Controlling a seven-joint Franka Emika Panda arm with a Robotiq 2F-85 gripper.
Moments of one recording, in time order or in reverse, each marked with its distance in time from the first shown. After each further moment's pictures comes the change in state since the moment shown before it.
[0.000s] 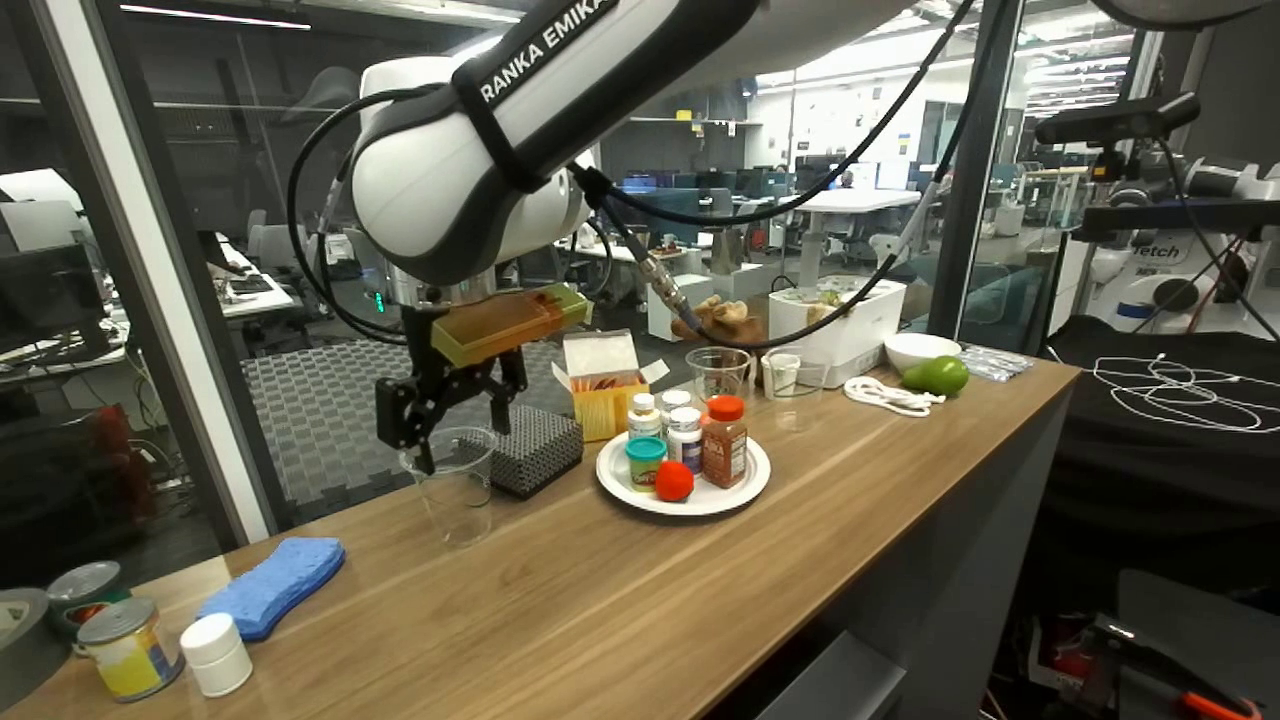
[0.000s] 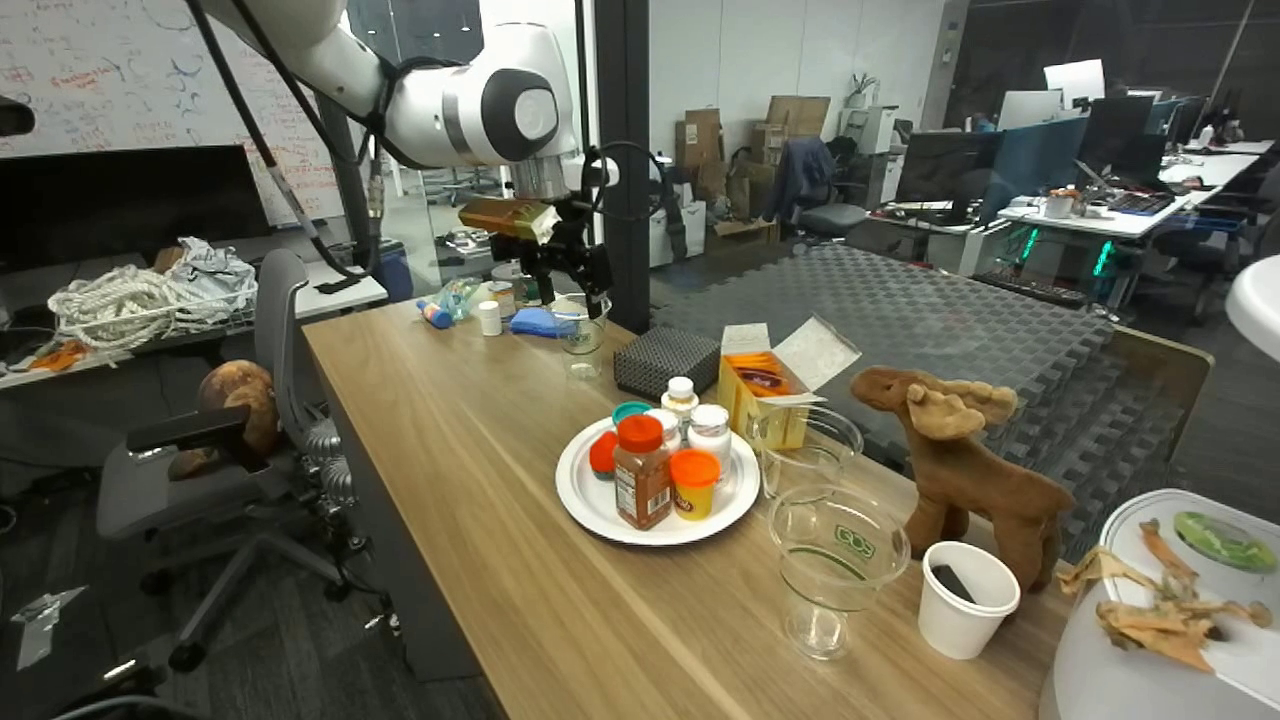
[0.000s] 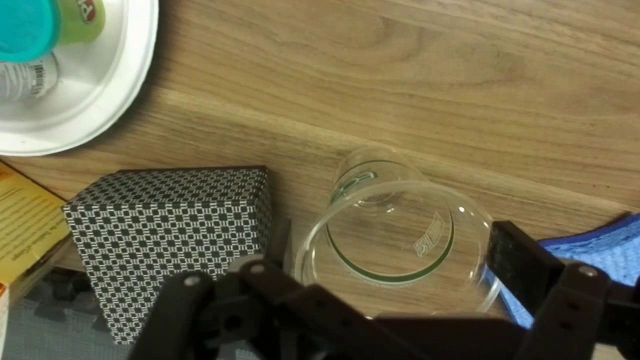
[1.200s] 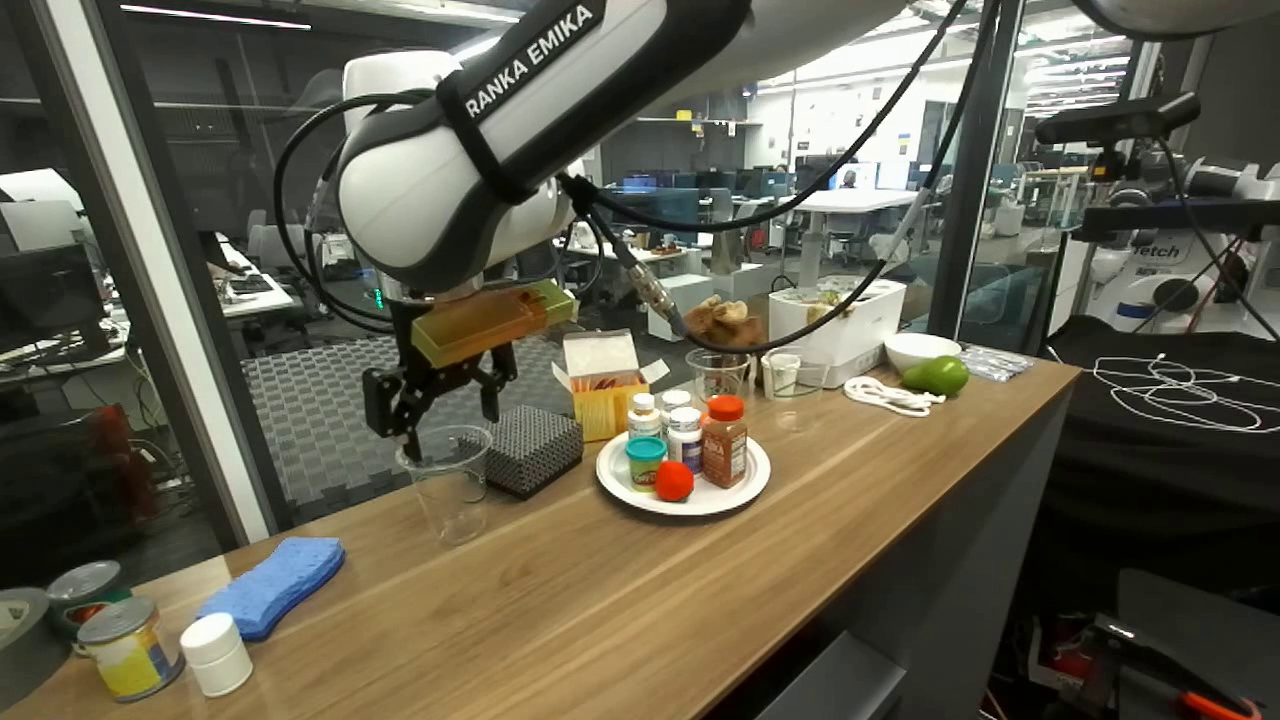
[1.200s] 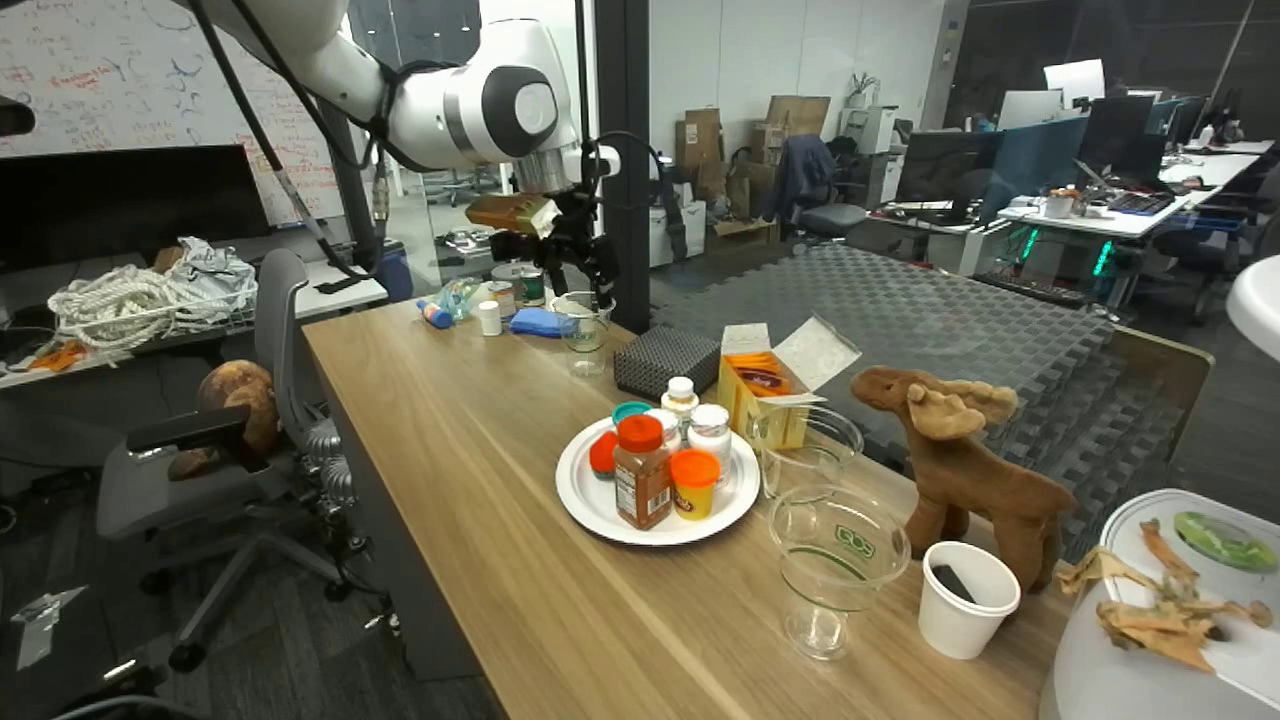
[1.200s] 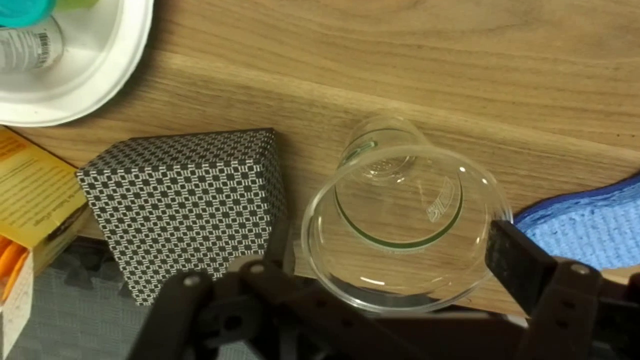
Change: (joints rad) arm 0.043 0.025 -0.054 0.048 -0.019 0.031 0.067
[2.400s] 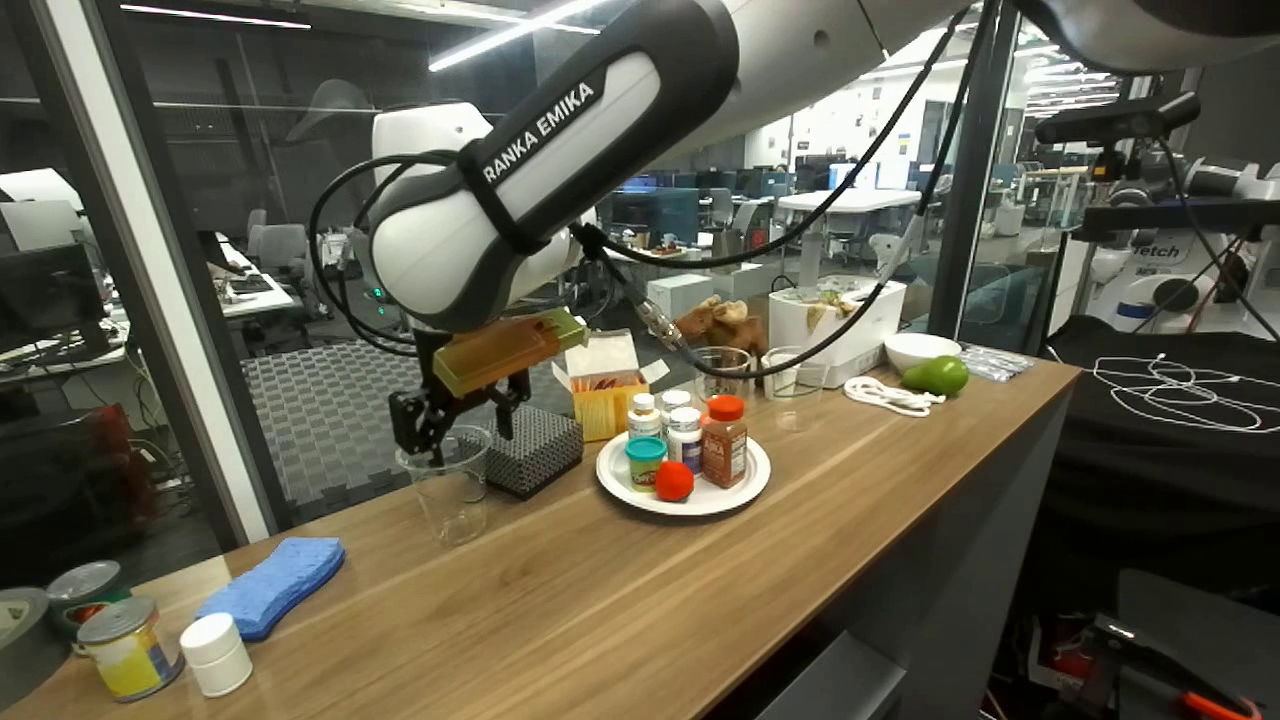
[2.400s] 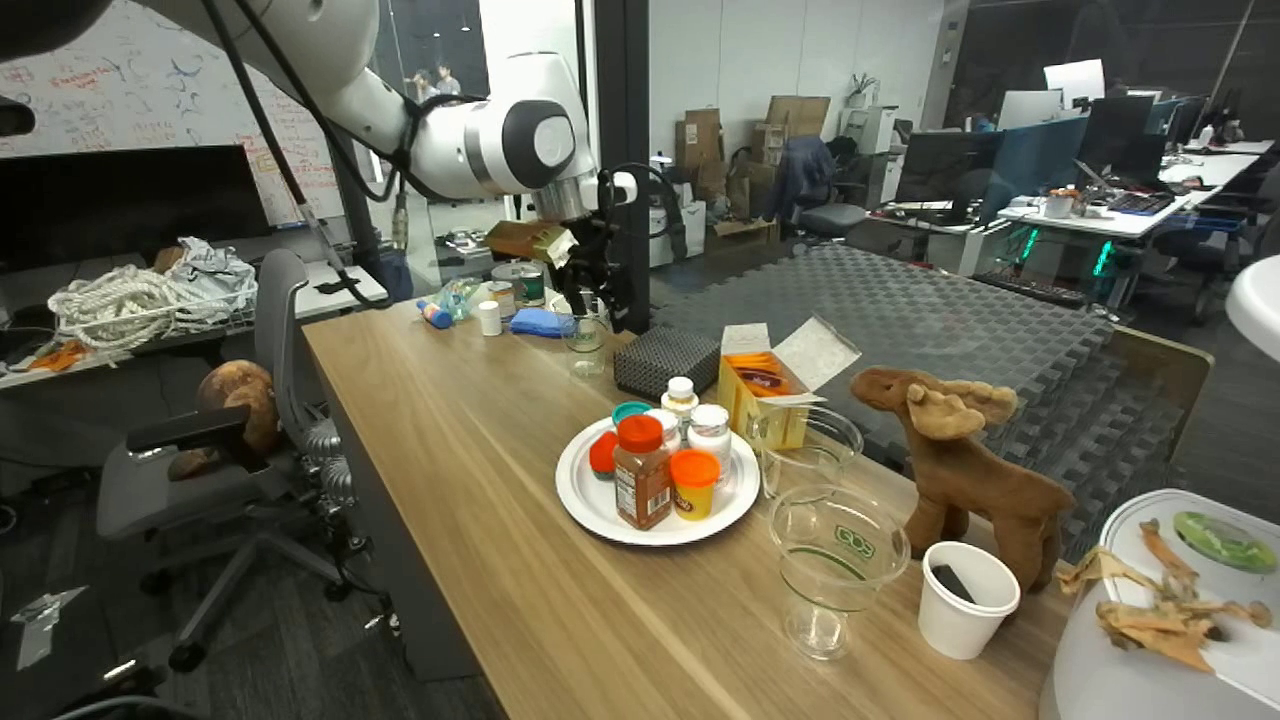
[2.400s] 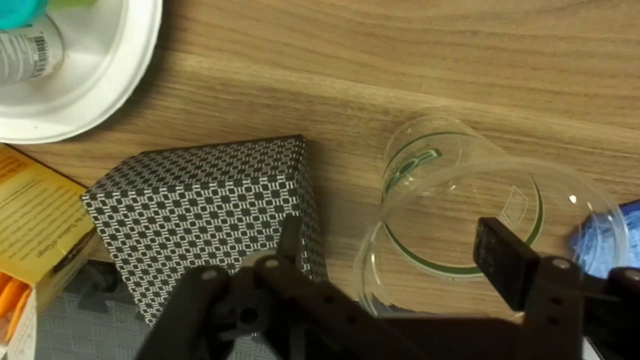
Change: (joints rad) arm -0.012 0.059 -0.025 0.017 0.002 0.040 0.019
